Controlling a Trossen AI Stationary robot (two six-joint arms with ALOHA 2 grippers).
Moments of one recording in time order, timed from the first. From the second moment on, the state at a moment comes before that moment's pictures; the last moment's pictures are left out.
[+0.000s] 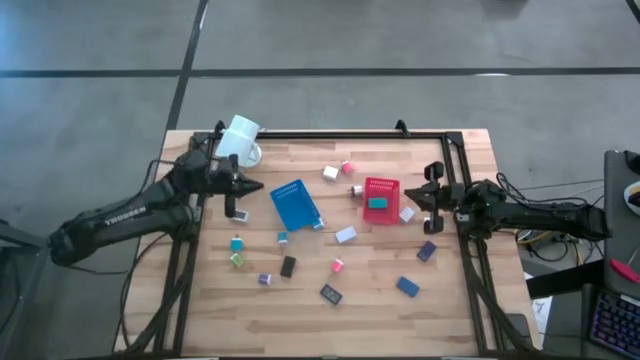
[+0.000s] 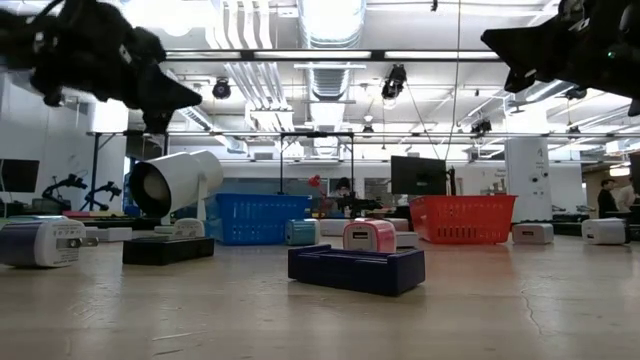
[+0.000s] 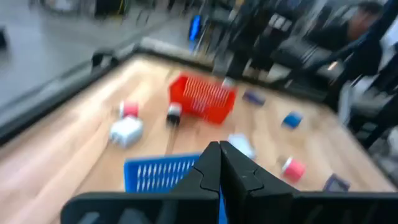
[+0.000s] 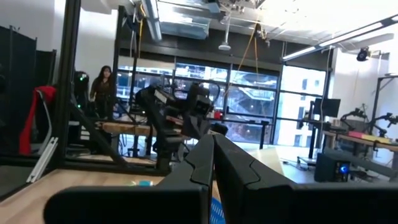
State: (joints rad) left arm 0.59 0.61 0.31 0.00 0.51 -0.08; right arm -0.21 0.44 0.01 0.76 -0.15 -0.06
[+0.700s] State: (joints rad) left arm -0.09 0.85 0.77 -1.06 -0.26 -0.78; right arm -0.21 0.44 0.02 0.77 -0.15 -0.06
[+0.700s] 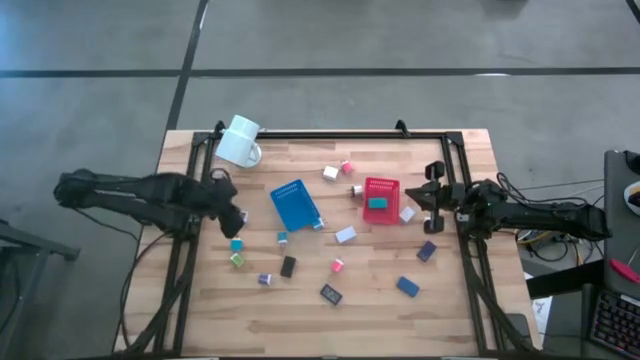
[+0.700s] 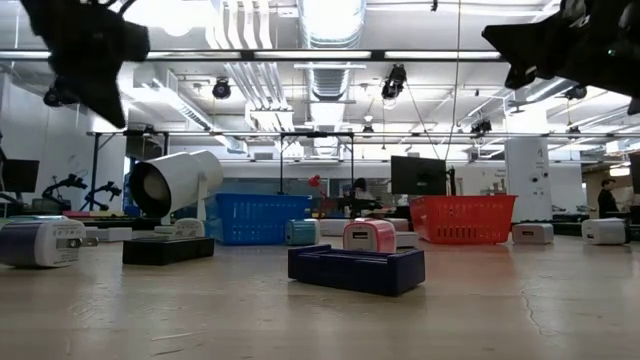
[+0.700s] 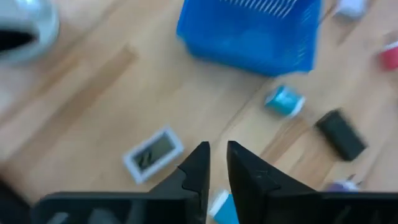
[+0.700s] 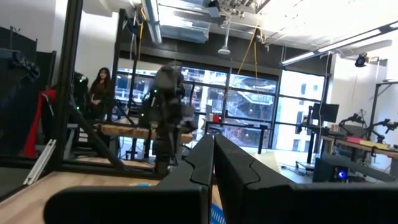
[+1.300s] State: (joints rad) left arm -0.11 0.91 0.60 -1.01 -0.01 -1.15; right arm -0.21 0.44 0.02 0.76 -0.15 -0.08
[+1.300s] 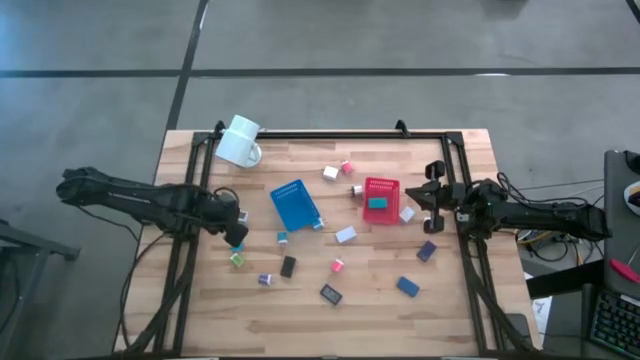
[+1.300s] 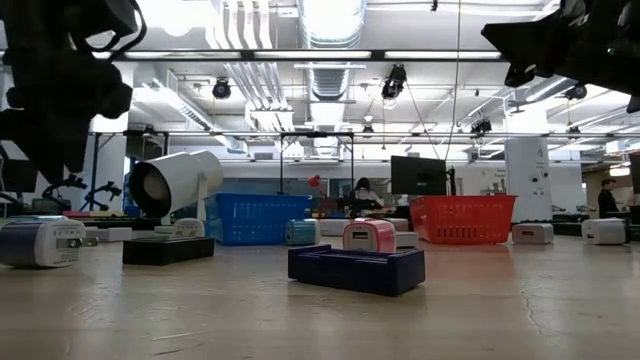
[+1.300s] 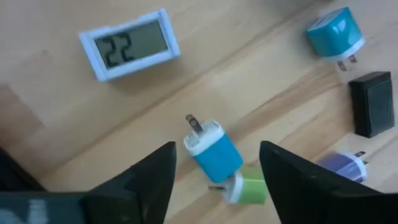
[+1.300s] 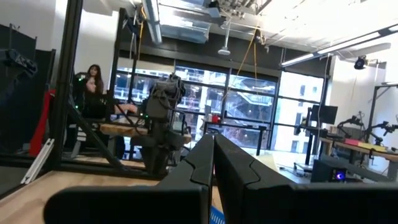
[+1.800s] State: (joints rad) left arm -0.14 0.95 0.49 -0.89 0.12 -1.28; right arm -0.21 0.44 0.02 0.76 -0.15 -0.07
